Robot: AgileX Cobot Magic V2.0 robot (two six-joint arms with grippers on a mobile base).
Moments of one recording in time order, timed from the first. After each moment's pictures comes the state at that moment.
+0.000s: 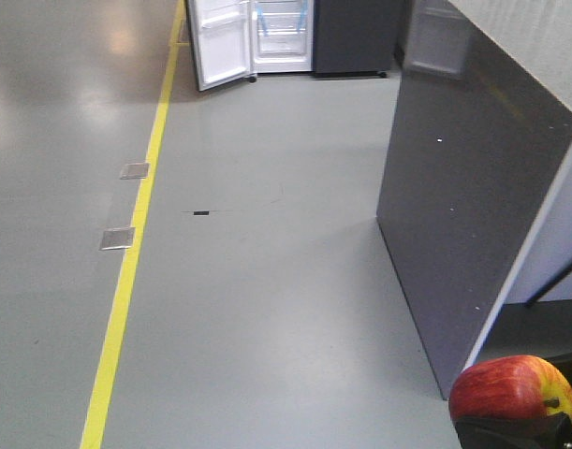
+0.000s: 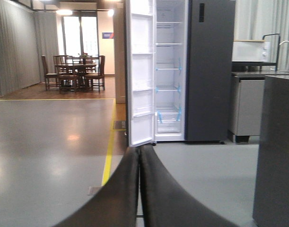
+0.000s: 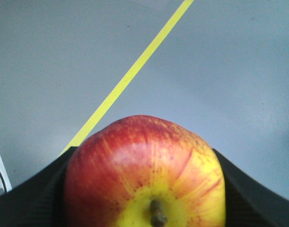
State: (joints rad) left arm 0.02 -0.01 0.02 -0.02 -0.05 -0.05; right arm 0.46 0.68 -0.77 0.30 0.98 -0.18
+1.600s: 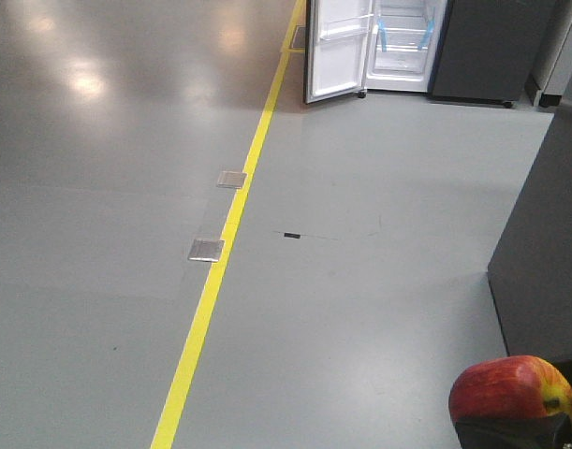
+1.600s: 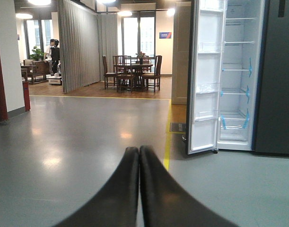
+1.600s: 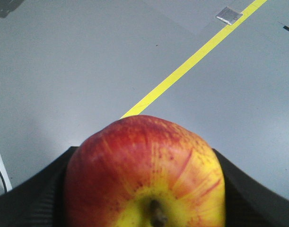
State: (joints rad) left arm 0.02 -0.01 0.02 -0.02 -0.05 -0.05; right arm 0.46 0.68 -0.77 0.30 0.98 -0.18
